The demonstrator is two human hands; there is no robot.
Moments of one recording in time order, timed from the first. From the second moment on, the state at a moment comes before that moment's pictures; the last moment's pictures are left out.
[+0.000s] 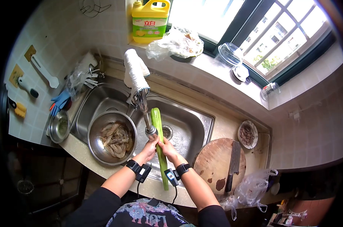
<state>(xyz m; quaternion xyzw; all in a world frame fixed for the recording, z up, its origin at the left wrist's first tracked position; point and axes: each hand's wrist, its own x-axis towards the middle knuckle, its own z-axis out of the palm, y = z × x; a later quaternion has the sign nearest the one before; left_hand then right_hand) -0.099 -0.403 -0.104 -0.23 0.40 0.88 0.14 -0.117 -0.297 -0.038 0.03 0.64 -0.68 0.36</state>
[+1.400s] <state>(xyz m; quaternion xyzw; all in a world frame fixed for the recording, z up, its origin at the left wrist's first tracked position) -0.193 -0.500 -0.025 -0.25 0.29 0.92 -0.01 -0.112 -0.276 -0.043 0.09 0.59 -0.80 0.07</state>
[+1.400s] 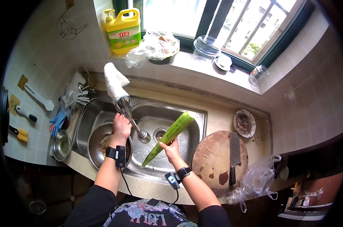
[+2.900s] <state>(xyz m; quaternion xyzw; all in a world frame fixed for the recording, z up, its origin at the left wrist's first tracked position) -0.065 -0.314 -0.018 0.24 0.75 0.58 0.21 0.014 -0.158 0.019 0.11 0.79 -0.60 -0.08</state>
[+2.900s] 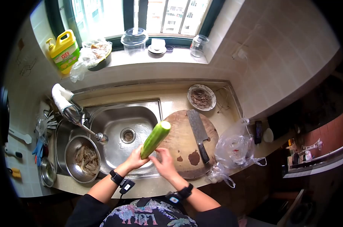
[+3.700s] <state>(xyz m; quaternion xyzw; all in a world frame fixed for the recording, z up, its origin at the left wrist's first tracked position) -0.076 -0.245 0.007 0.28 0.92 0.09 0.25 0.119 0.005 0.022 0.15 0.86 -0.48 -0.05</state>
